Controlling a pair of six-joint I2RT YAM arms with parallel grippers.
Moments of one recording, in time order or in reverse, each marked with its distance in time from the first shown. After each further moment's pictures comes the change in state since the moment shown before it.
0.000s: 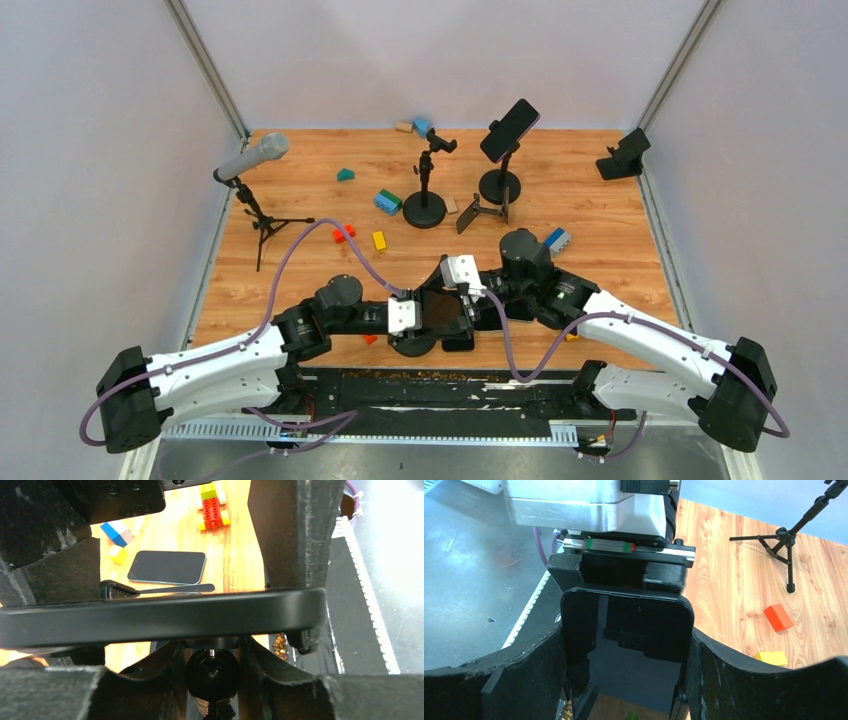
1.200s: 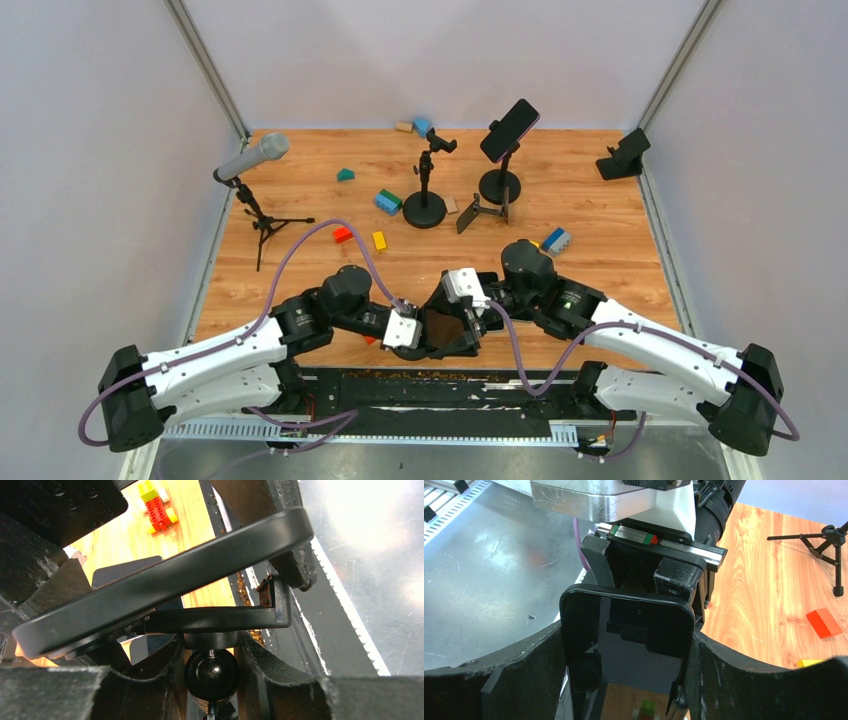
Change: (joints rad) left arm 0.013 0.031 0.111 -0.258 0.250 0.209; right arm 0.044 -0.055 -0.022 -0.070 -0.002 0.051
